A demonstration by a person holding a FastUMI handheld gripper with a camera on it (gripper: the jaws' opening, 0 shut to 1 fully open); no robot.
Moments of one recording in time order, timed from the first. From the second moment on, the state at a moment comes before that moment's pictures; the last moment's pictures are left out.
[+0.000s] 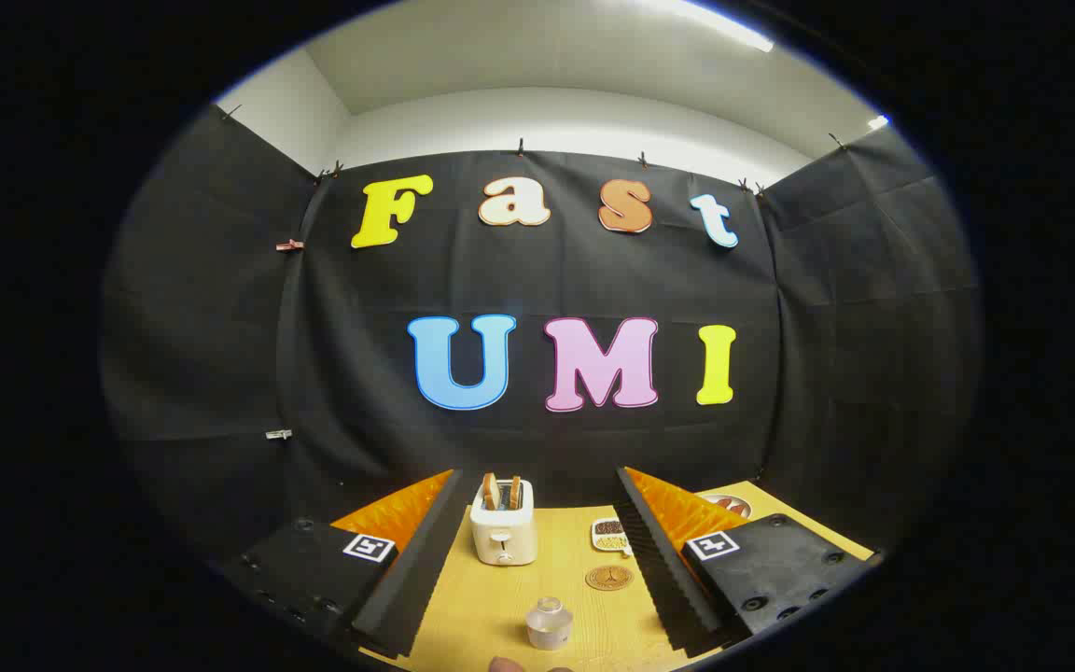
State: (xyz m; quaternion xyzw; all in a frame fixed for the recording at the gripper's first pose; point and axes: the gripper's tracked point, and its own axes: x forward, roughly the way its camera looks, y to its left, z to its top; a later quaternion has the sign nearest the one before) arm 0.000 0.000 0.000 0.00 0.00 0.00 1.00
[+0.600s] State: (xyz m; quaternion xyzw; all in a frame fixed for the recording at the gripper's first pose) arm -0.008 0.009 -0.012 -0.01 0.02 0.00 1.00
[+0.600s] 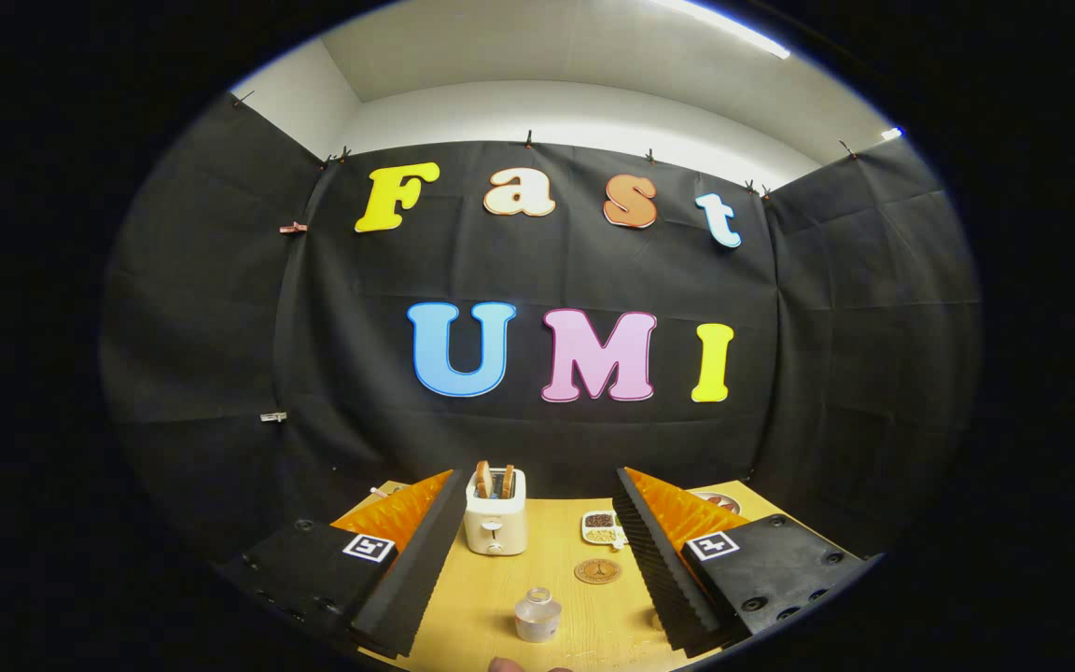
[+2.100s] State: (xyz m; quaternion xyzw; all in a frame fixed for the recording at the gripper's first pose) arm -0.008 -0.010 -0.027 0.00 0.03 -0.02 1.00
